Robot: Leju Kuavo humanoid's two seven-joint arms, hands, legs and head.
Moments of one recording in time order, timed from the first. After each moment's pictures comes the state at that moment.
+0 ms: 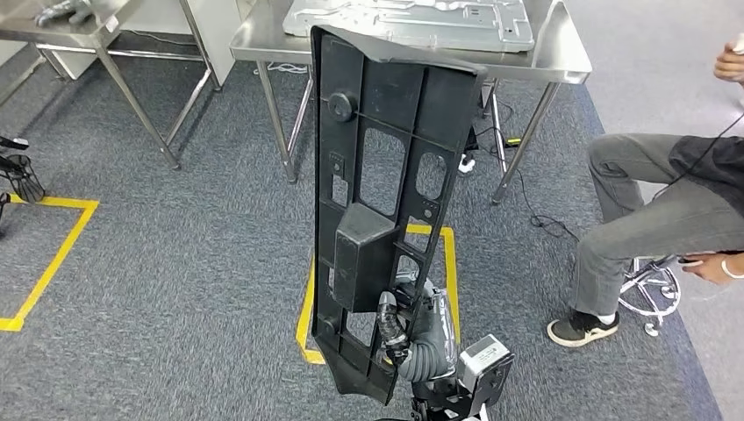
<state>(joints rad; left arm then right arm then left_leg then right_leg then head) -0.14 -0.02 -1.32 -0.26 0.61 0.22 0.04 -0.09 -0.12 0.78 -1.73 -0.32 -0.50 -0.42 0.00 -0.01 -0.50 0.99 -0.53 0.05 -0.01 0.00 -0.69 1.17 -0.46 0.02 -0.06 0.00</state>
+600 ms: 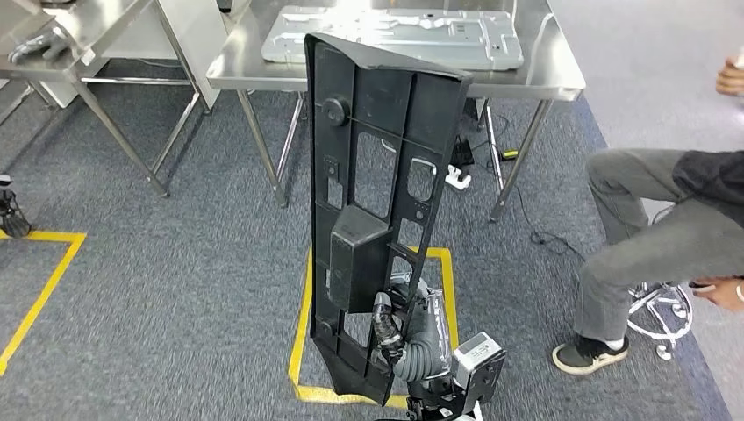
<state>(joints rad) -0.14 -0.01 -1.32 -0.26 0.60 0.22 0.03 -0.09 -0.11 0.78 -1.70 -0.32 -0.50 -0.42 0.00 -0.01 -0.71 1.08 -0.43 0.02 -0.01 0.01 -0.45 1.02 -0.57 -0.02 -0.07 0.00</state>
